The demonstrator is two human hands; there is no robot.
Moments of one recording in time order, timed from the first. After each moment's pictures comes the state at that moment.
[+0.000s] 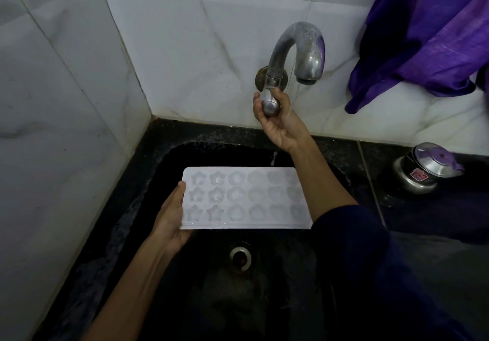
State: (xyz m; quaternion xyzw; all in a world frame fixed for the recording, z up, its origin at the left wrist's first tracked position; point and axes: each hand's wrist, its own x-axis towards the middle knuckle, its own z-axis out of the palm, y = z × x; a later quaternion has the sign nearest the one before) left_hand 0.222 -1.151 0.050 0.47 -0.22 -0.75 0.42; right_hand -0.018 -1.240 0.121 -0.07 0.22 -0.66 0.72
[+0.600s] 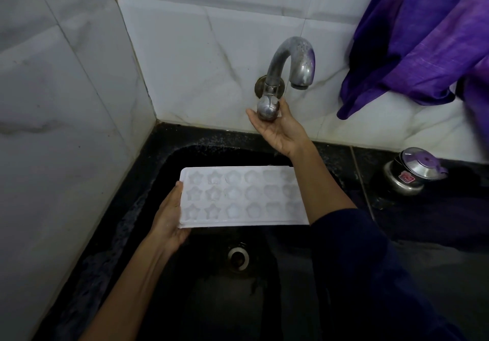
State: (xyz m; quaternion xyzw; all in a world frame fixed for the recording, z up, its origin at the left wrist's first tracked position) left_hand 0.226 -1.137 0.064 0.47 -0.25 -0.73 0.44; right_hand -0.017 -1.223 0.134 -0.04 0.26 -0.65 0.71
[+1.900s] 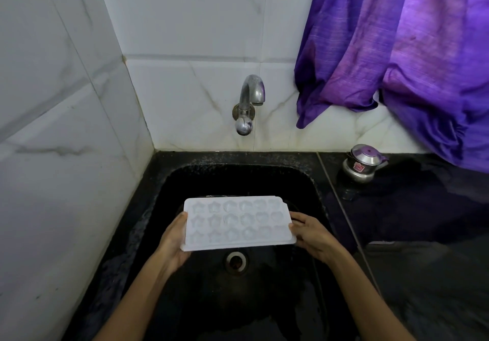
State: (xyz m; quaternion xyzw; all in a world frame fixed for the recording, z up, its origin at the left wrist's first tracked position) left_hand 0.245 -1.084 0.068 0.51 -0.31 -0.72 0.36; right_hand -0.025 -0.985 0.052 -0.25 0.68 -0.46 0.51
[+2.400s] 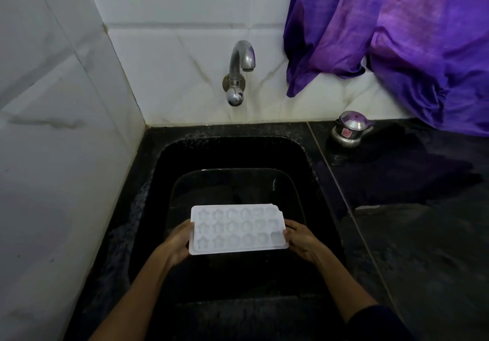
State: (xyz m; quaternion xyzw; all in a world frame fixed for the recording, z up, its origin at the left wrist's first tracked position) left_hand 0.272 -1.051 0.019 0.54 -0.40 -0.72 0.17; right_hand 0.009 -0.932 -0.033 -0.15 0.71 -0.44 0.53
